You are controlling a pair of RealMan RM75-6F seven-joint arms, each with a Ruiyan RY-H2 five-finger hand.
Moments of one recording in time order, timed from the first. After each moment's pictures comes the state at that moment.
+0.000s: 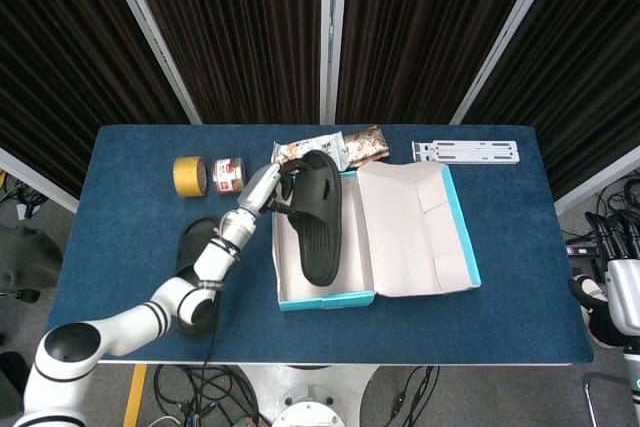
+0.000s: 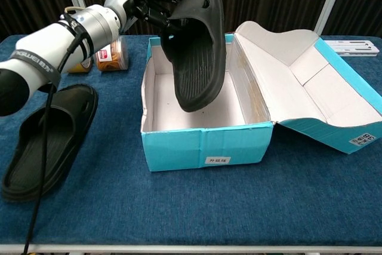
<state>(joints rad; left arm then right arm) -0.96 -1.90 -0.35 -0.86 1.37 0.92 -0.74 0.09 -0.99 0.12 -1.66 -1.46 1.50 -0.07</state>
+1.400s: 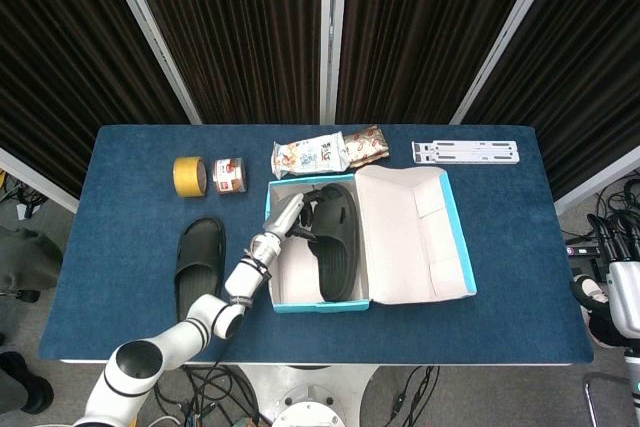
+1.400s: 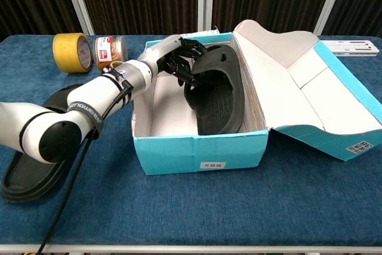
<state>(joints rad) -1.04 -2.18 -0.31 -0.52 1.31 0.80 -0.80 0.08 -0.97 0.12 -1.71 -1.45 1.50 -0.10</state>
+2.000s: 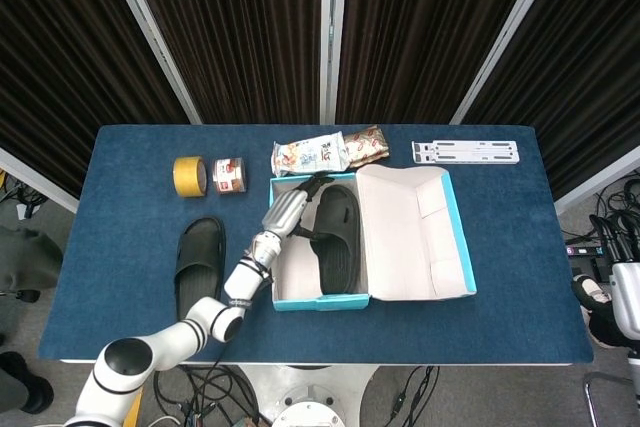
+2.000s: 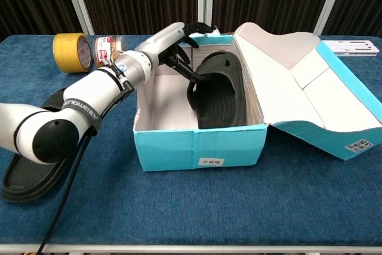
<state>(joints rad) -1.01 -2.12 -0.32 -0.66 1.30 0.91 -0.47 0.08 -0.97 0.11 -1.68 -1.46 1.51 -0.06</state>
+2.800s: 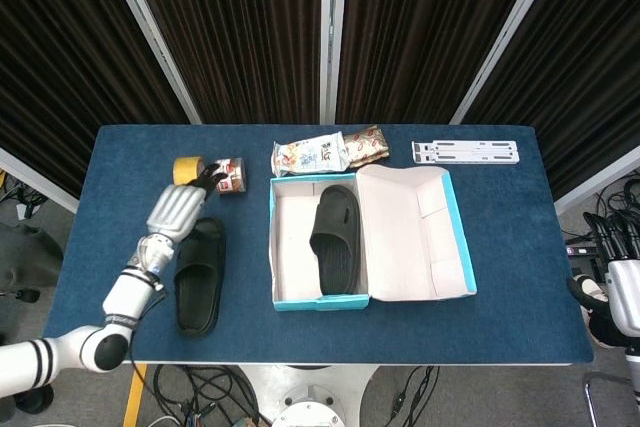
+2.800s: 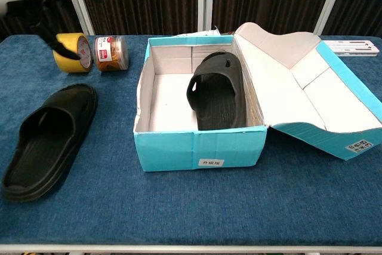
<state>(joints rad) -0.72 -1.30 -0.21 -1.71 0.91 0.99 0.37 0.09 -0.99 0.11 -1.63 -1.50 1.51 -0.01</state>
